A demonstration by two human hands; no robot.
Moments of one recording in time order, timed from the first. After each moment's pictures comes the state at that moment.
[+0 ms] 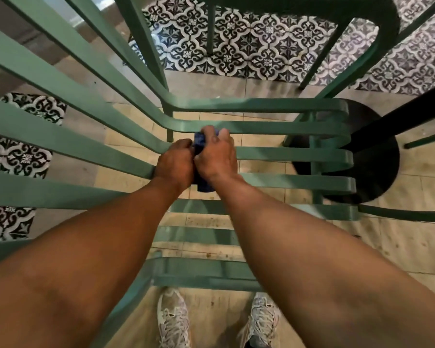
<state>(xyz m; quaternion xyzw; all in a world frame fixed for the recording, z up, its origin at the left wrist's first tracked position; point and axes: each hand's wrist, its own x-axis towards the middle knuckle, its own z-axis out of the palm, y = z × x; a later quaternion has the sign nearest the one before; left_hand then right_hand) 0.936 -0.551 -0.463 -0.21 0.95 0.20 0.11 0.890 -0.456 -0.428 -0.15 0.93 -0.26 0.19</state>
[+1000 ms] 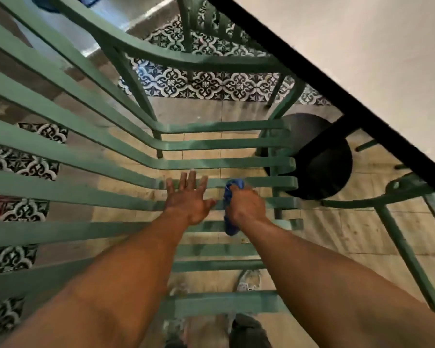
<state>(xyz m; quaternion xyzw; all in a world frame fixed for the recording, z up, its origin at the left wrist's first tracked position) 0.986 -0.460 -0.371 -0.09 0.94 0.08 0.33 0.947 -0.313 -0.361 -0.10 0.94 -0.07 0.31</state>
